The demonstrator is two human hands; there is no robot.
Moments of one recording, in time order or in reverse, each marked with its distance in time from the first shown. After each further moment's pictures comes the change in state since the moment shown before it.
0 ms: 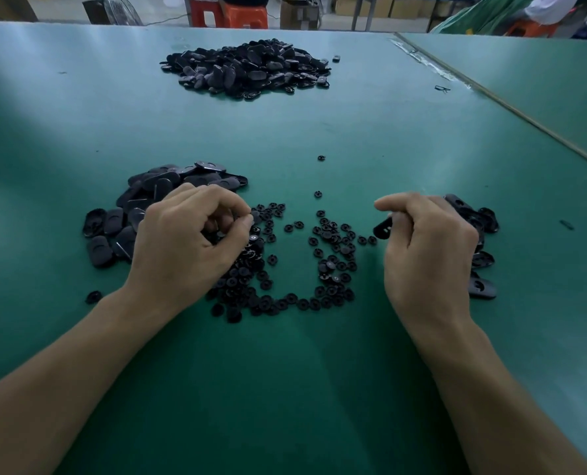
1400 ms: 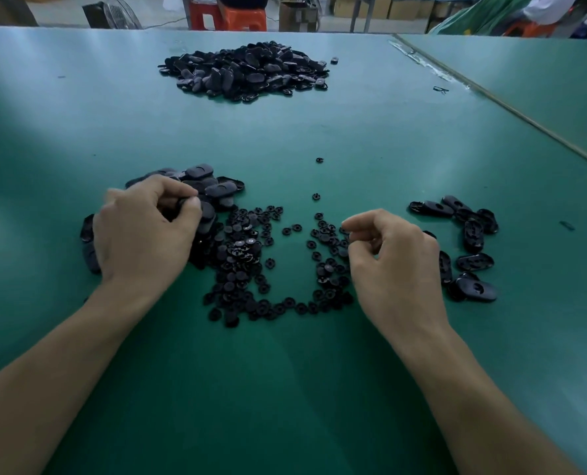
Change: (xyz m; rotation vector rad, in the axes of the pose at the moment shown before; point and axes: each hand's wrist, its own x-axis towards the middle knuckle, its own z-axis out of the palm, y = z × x) left_hand 0.011 -0.011 -0.010 0.123 0.073 -0.468; right_hand -0.012 -0.015 0.009 0.099 -0.230 0.155
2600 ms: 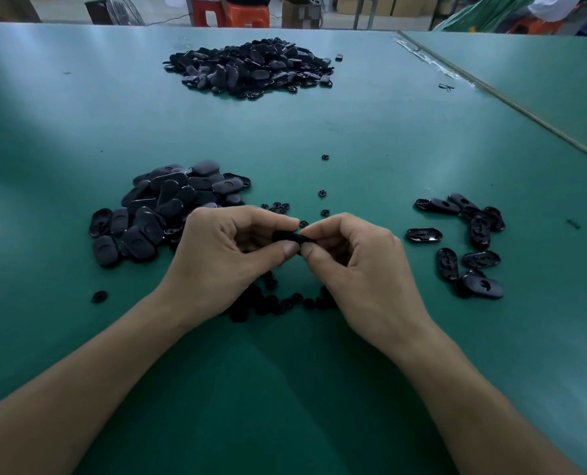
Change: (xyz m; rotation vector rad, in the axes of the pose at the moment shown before) left_hand -0.032 0.034 0.009 -0.688 -0.485 0.142; right_hand -0.007 -0.008 0.013 0.413 -0.292 -0.104
